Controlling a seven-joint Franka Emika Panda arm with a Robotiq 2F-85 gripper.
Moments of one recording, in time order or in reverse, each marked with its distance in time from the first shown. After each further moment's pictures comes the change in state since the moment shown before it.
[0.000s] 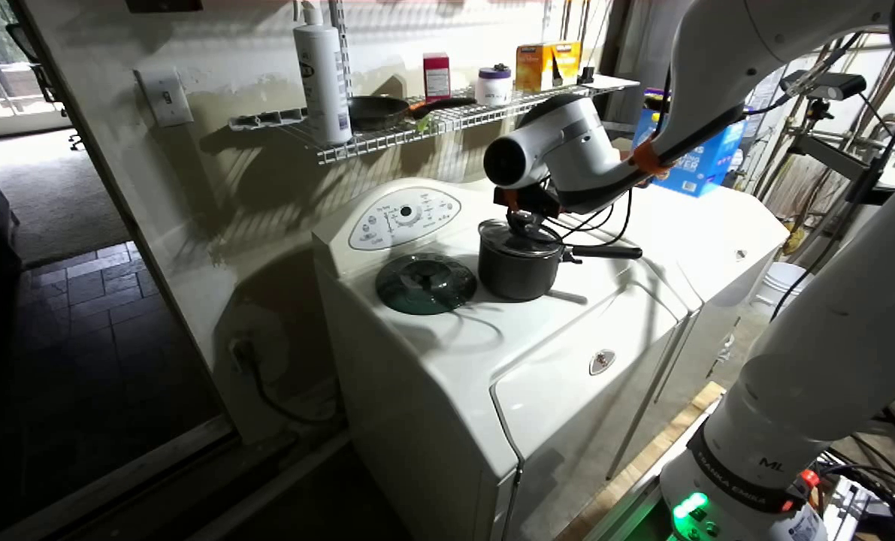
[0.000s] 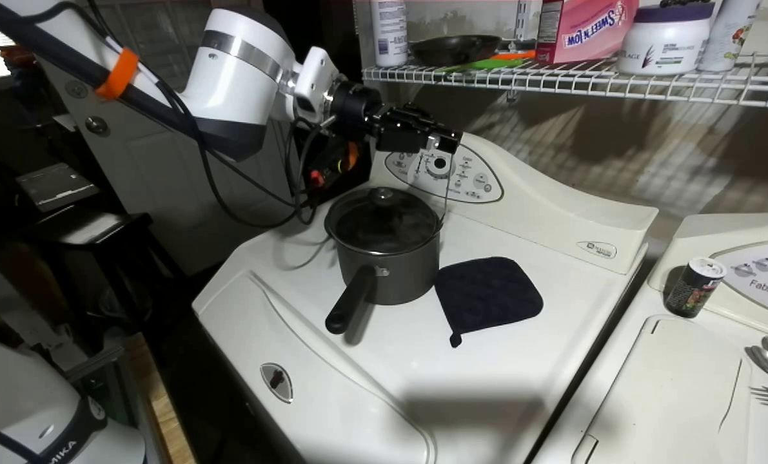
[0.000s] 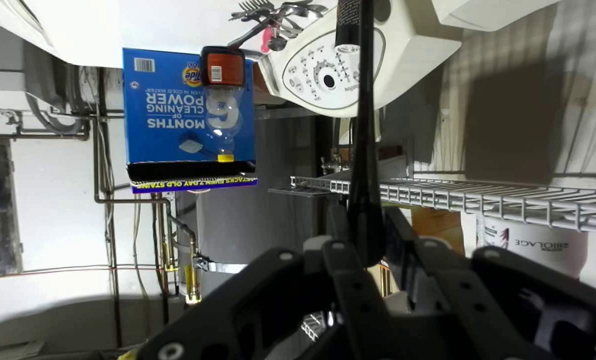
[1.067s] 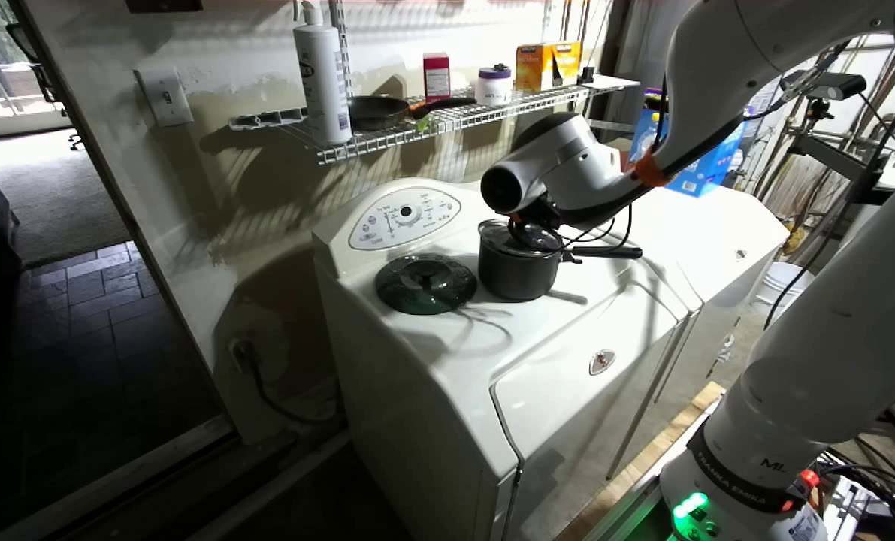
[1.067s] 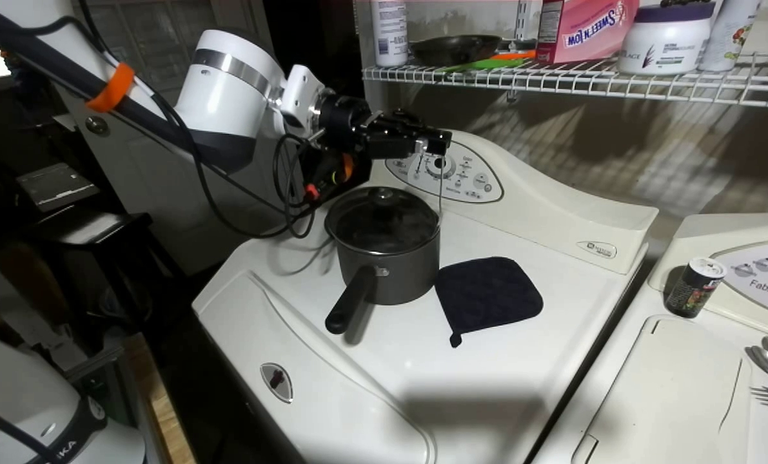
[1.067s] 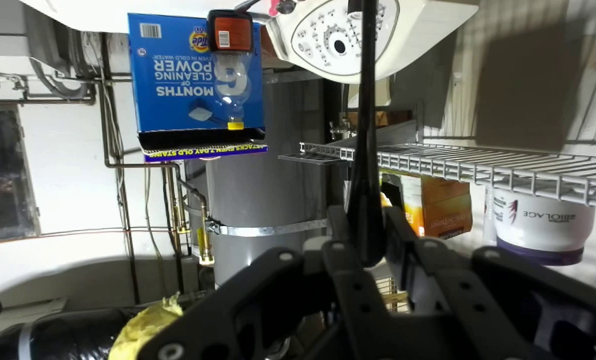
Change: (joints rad) arm 0.033 0.000 0.021 -0.058 -0.067 -0.128 0.106
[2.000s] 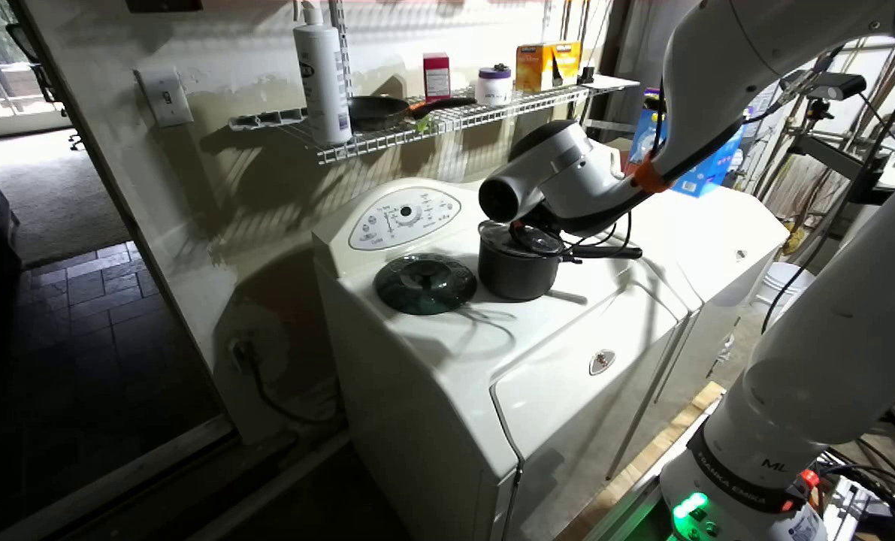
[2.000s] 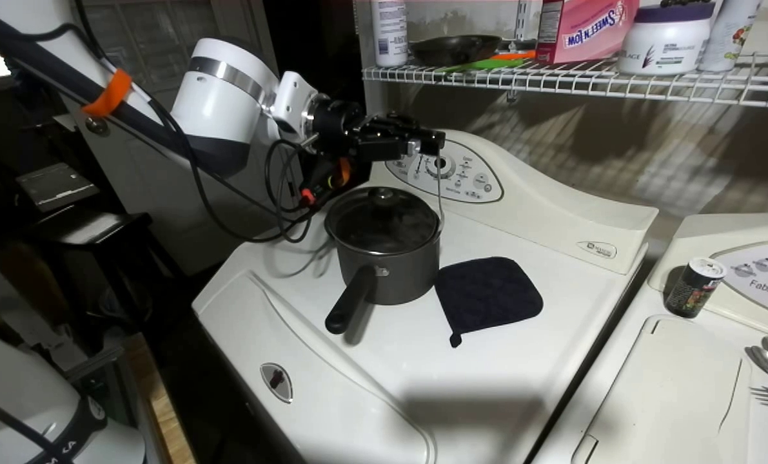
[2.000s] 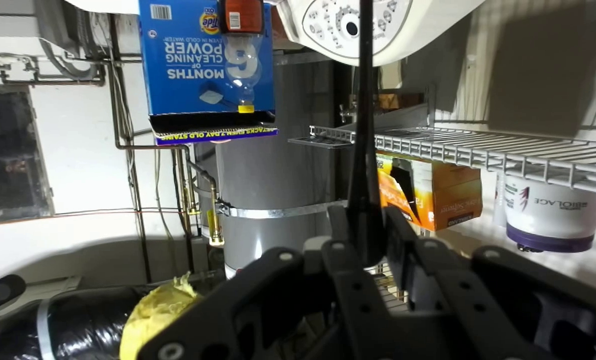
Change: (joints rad) arm 0.019 0.001 0.012 -0.024 -0.005 -0.073 0.029
